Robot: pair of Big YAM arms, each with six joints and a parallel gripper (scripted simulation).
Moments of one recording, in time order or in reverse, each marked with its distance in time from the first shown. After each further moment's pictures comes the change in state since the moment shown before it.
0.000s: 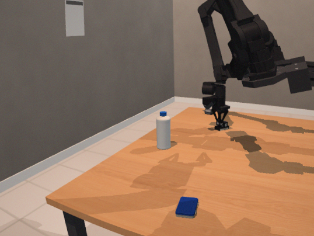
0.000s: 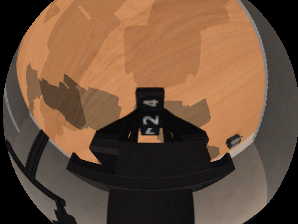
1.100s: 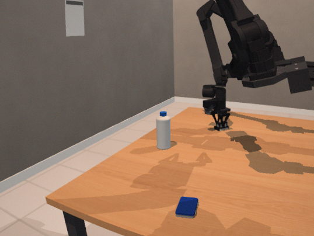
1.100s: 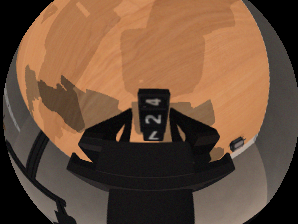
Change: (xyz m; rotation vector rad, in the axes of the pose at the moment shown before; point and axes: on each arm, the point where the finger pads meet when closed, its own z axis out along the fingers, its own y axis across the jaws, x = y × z) left arm 0.000 0.000 0.000 0.000 0.000 0.000; right arm 0.002 0.004 0.015 -0.014 0.006 0.005
